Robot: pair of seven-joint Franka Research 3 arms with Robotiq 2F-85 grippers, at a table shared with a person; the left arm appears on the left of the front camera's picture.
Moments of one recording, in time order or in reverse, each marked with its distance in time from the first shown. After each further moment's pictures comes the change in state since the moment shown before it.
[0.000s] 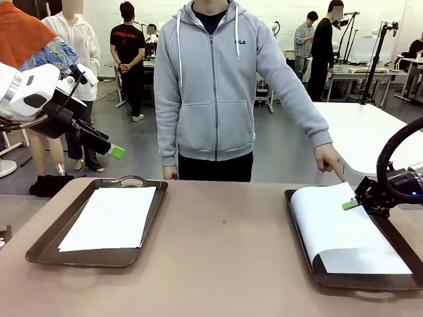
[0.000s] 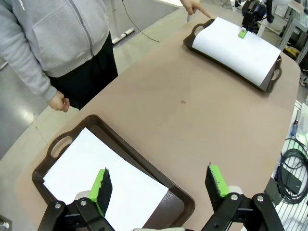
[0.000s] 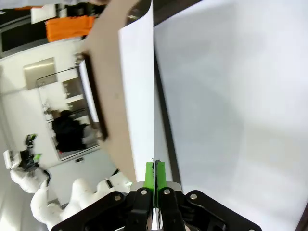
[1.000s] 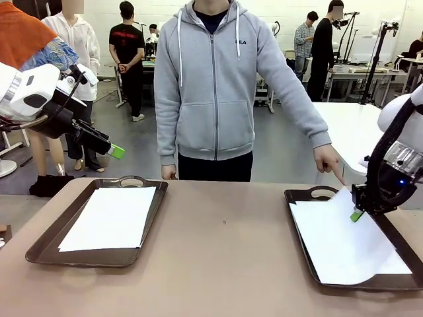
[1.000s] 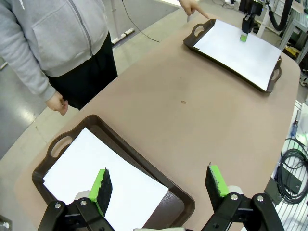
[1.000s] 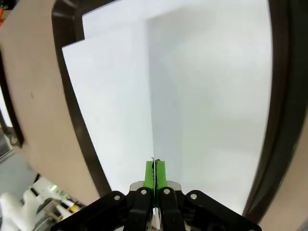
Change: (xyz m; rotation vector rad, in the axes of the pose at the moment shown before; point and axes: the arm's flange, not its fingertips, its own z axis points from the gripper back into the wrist) left arm 0.000 0.000 0.000 0.000 0.000 0.000; right arm 0.004 0.053 -0.014 -0.536 0.030 0.094
